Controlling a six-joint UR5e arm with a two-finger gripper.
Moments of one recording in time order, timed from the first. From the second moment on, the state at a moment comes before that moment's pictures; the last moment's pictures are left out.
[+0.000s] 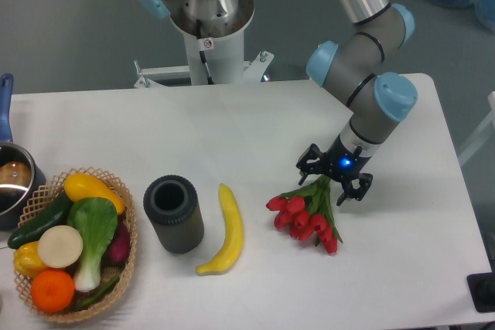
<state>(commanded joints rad) 2.78 -2.08 -1.78 -0.92 1.16 1.24</state>
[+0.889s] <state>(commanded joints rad) 2.78 -2.08 -1.79 -0.92 1.16 1.26</state>
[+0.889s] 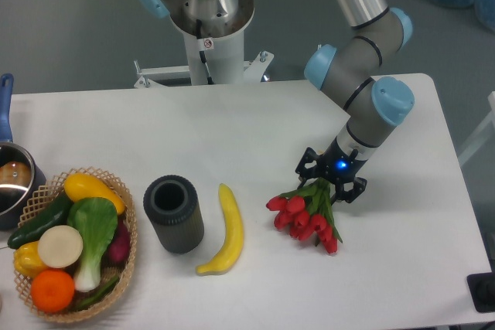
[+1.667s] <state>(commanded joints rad) 2.79 -2.07 -1.79 -0.95 1.14 1.26</state>
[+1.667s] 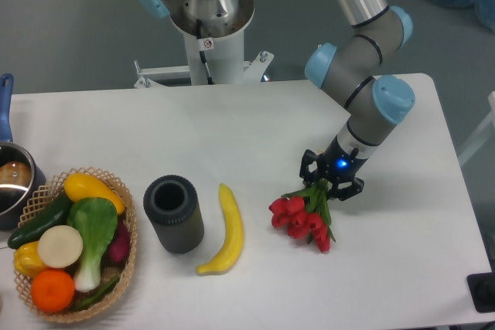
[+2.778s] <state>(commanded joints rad) 2.83 -1.78 -1.78 -0.94 0.75 1.11</state>
